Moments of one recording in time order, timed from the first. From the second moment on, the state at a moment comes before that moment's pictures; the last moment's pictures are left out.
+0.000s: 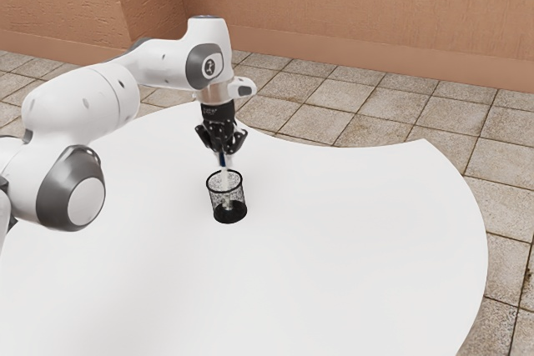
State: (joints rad) arm -0.02 0.86 0.10 -0.94 -0.13 1.65 0.07
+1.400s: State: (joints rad) arm 0.09 0.83 0.11 -0.99 0.00 1.32 0.08
